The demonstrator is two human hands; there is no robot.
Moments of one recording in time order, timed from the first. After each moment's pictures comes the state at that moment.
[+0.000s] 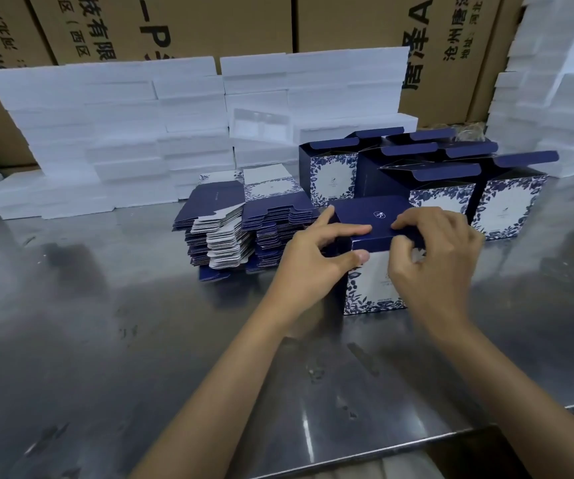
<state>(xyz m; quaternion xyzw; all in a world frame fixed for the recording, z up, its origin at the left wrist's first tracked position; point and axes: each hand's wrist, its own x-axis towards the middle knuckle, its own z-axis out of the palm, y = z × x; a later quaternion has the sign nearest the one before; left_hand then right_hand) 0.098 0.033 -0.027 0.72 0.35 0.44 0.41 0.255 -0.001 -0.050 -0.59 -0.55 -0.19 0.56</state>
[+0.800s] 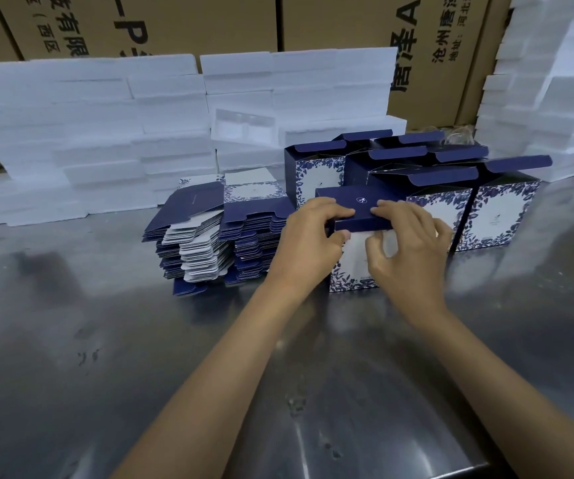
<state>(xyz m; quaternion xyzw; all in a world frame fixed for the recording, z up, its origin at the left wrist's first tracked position) 0.137 0.089 -0.024 0.79 0.39 0.44 0.18 0.282 0.049 -0.065 -0.61 -0.59 -0.21 0.49</state>
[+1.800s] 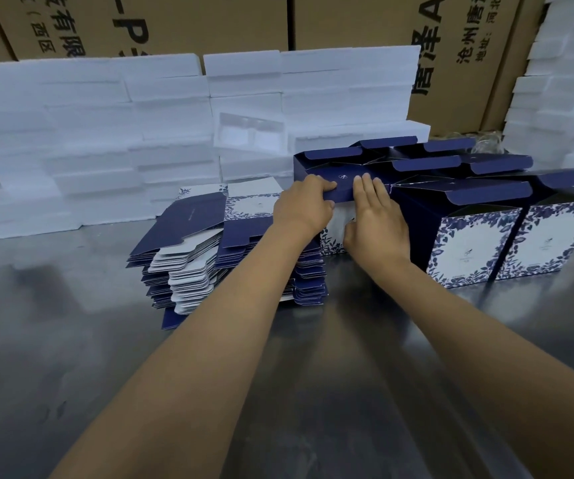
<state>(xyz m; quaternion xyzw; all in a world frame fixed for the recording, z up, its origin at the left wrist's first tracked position) 0.155 0.235 -0.004 0.80 0.52 0.28 0.11 0.279 0.186 -0.047 -0.72 -0.64 -0.11 0.26</state>
